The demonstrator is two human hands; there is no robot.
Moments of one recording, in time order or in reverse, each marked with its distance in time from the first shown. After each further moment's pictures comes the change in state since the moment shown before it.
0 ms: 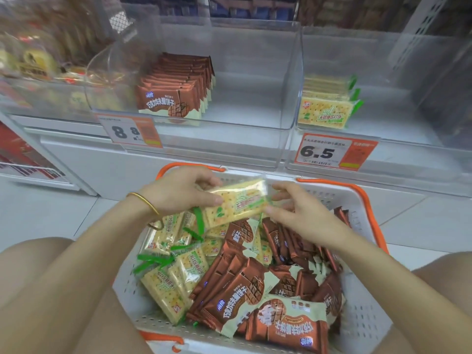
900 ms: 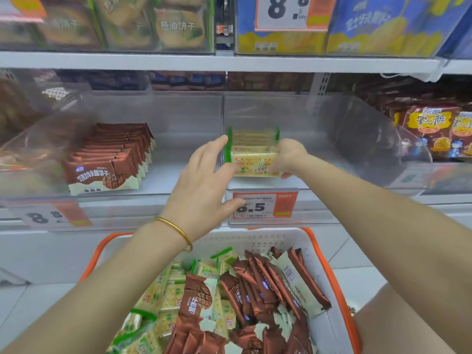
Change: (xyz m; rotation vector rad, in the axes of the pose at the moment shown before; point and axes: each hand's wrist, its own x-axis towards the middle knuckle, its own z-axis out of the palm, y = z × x) left_hand 0.068 0.112 0.040 0.656 0.486 0.737; right_hand 0.108 -0.013 -0.166 -0.217 0.374 0.345
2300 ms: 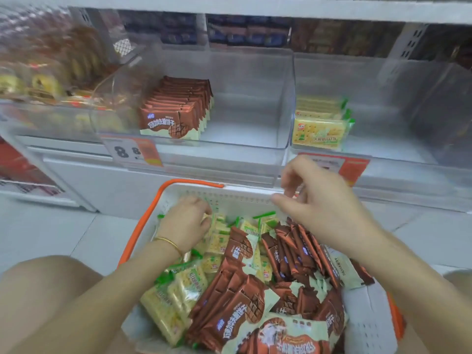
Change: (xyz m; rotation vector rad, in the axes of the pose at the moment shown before) left_hand -0.151 -0.077 0.040 -0.002 -0.397 -0.531; right_hand -0.185 -0.019 0.056 0.030 -0.024 -0.580
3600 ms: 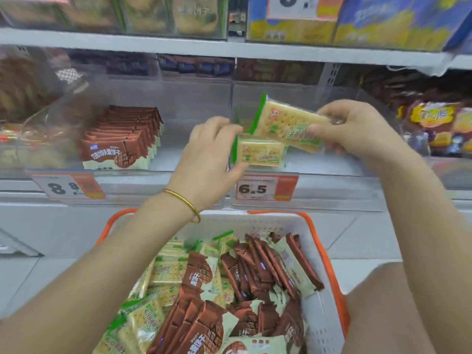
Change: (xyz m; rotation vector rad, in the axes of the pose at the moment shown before) left_hand 0.056 0.144 -0.102 -0.136 0.433 0.434; right_hand 0.049 0.085 -0.133 0.164 0.324 0.206
